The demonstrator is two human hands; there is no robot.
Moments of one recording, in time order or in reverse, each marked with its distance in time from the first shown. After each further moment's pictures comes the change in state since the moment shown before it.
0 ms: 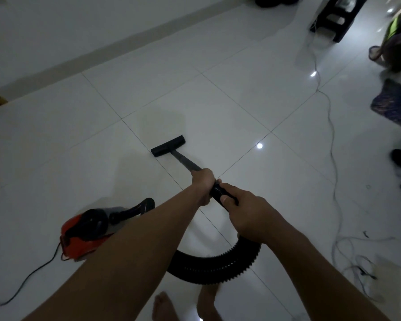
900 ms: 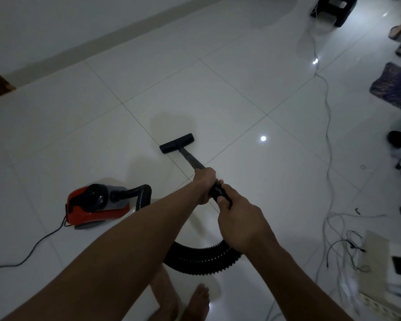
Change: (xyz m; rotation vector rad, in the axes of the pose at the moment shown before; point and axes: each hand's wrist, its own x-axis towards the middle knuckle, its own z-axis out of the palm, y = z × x) left_hand -0.083 -0.106 0.003 0.114 -0.081 -0.015; right_hand -0.121 0.054 0.056 0.119 0.120 0.128
